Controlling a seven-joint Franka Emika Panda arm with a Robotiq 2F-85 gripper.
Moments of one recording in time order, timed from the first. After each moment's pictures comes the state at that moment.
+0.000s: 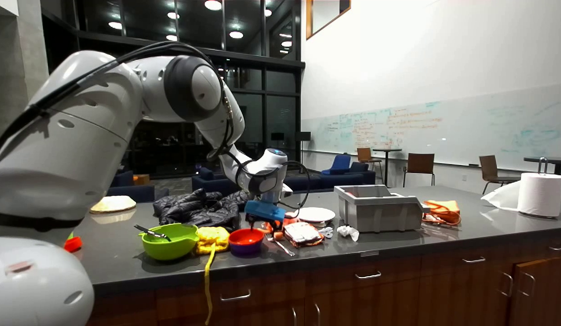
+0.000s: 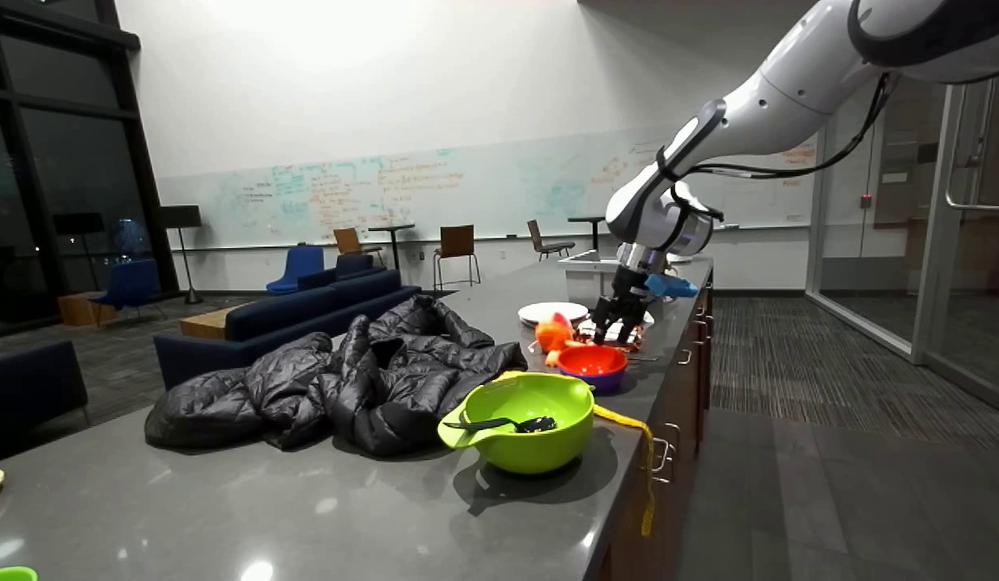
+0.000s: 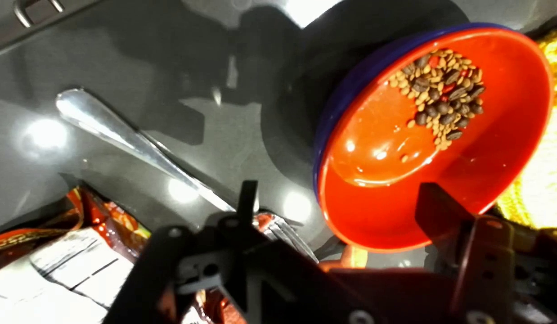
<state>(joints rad) -0.11 0.46 0.15 -1.87 0.39 2.52 -0.56</state>
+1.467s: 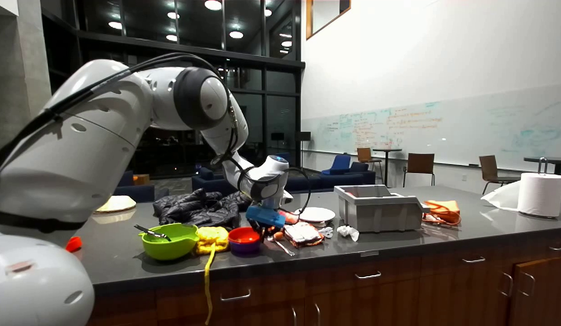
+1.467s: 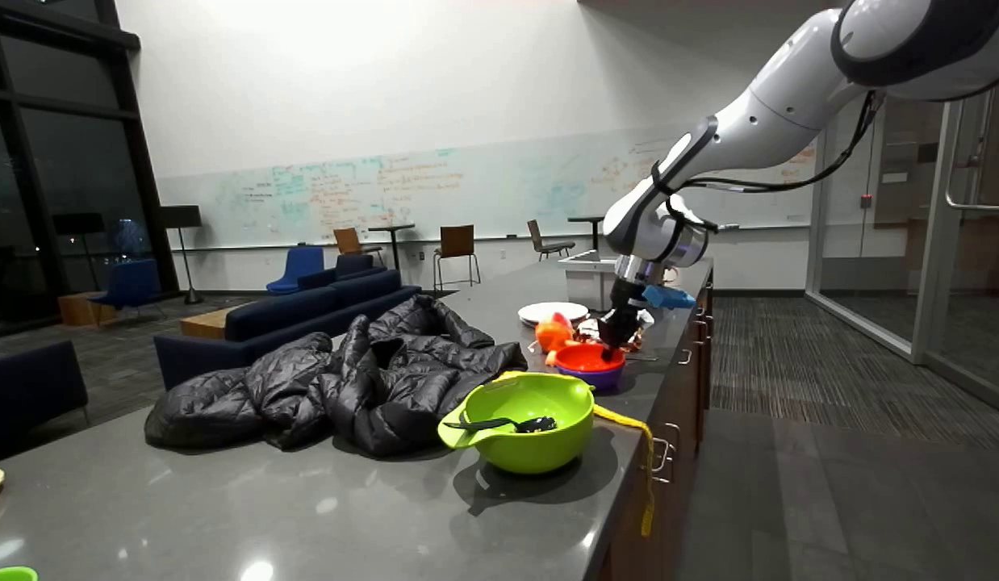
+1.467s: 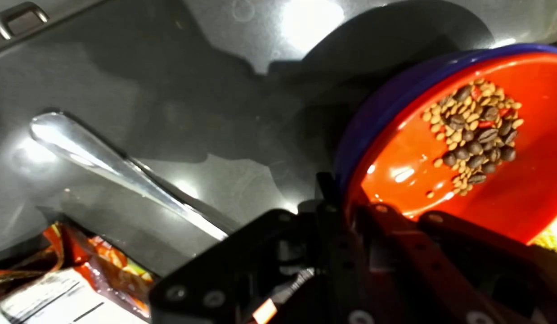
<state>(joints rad) -0.11 0.52 0.15 -1.84 0.38 2.51 -0.56</state>
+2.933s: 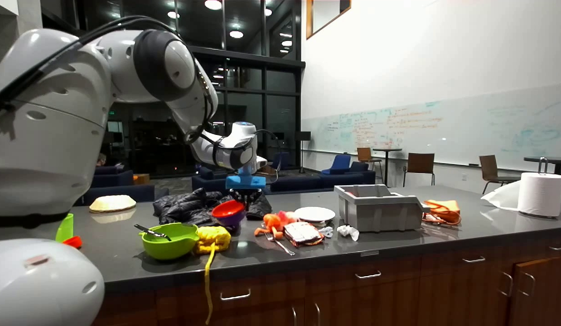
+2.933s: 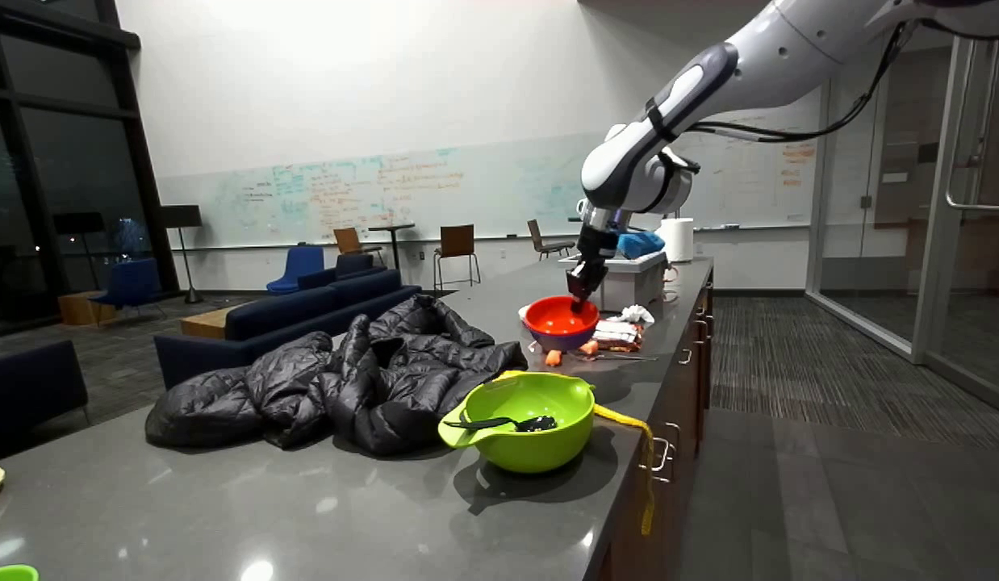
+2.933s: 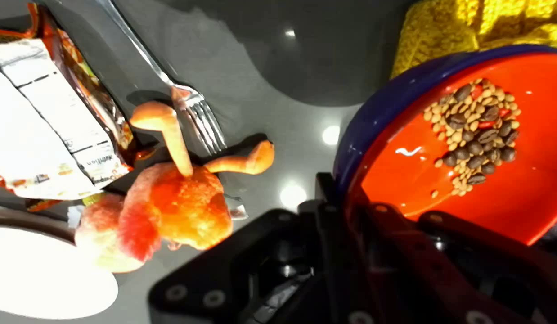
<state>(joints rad) 0.01 0.30 0.17 -1.90 0.15 2.53 -0.46</state>
